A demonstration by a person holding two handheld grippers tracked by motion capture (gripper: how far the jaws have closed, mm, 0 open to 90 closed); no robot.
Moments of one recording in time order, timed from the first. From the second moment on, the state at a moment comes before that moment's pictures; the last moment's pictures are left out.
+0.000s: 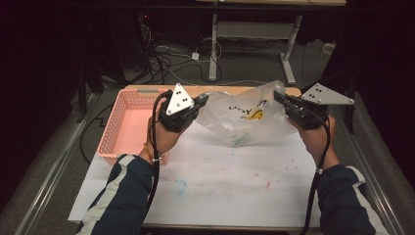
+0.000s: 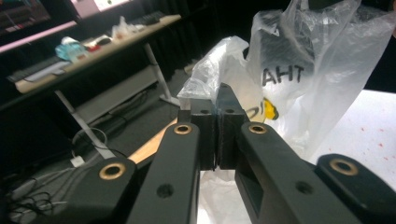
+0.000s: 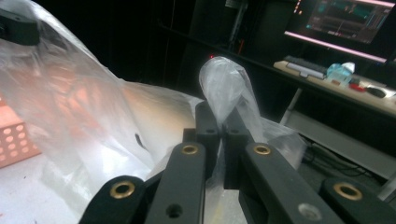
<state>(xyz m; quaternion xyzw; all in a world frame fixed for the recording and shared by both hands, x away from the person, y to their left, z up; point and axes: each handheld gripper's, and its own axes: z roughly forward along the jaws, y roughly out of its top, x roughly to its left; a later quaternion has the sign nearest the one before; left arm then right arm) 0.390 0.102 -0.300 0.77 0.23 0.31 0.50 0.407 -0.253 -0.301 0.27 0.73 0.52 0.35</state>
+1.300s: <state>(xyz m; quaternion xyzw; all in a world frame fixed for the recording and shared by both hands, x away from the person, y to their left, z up) 0.472 0.068 -0.291 0.72 0.28 0.36 0.53 0.477 -0.239 -0.271 0.33 0.68 0.53 0.40</state>
